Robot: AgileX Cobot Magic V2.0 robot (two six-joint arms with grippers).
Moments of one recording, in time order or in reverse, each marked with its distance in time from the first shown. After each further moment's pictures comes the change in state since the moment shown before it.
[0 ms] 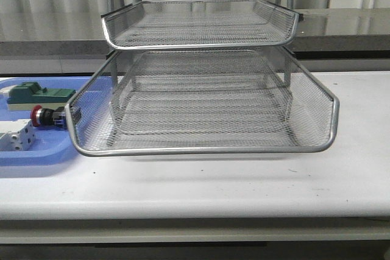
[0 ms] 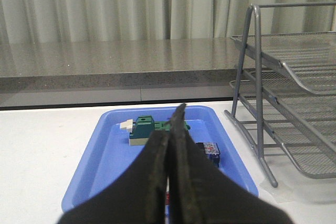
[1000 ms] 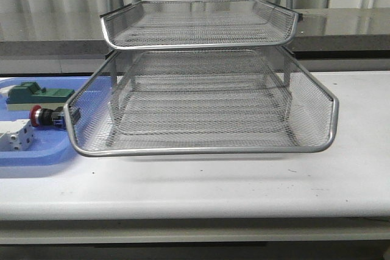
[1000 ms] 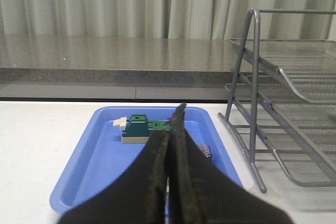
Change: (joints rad) left arm 0.000 0.007 -0.027 -0.086 0.030 0.000; right arm 0.000 0.000 0.000 0.000 0.002 0.000
